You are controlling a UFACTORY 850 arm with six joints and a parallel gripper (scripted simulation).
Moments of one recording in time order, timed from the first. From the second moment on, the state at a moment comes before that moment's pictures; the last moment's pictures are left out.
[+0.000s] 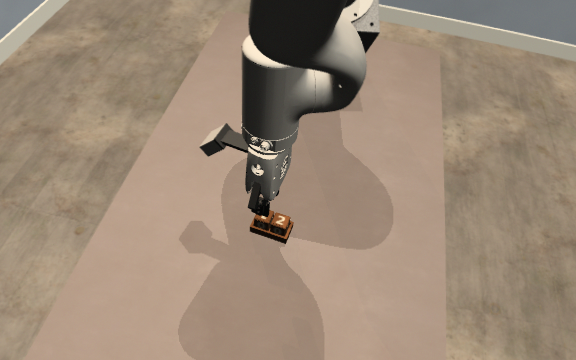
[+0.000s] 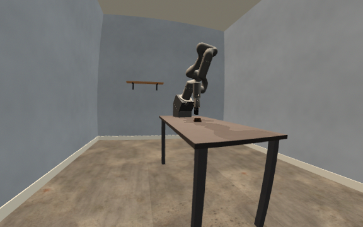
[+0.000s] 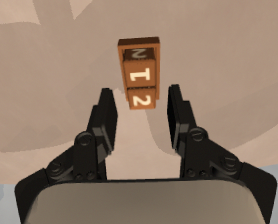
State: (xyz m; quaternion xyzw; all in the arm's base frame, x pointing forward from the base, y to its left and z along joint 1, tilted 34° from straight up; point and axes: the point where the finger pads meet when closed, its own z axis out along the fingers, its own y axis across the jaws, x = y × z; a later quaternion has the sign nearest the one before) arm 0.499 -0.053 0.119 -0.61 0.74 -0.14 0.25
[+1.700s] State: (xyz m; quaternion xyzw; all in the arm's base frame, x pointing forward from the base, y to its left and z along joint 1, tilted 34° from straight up) arm 0.515 -0.050 0.095 -0.61 0.74 -0.14 0.25
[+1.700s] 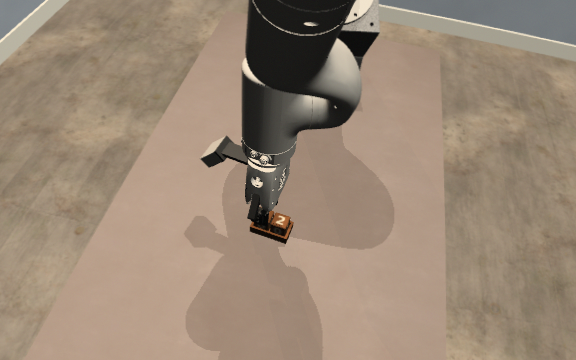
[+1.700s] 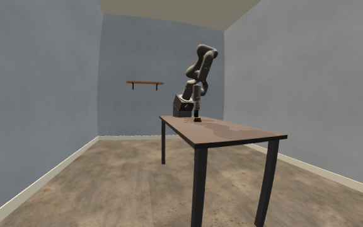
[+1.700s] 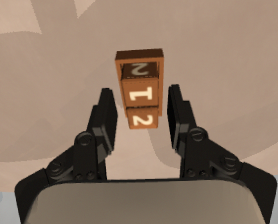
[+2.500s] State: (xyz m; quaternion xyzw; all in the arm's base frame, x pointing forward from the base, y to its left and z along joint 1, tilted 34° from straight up) arm 0.515 -0.050 0.095 -0.61 0.74 -0.14 0.25
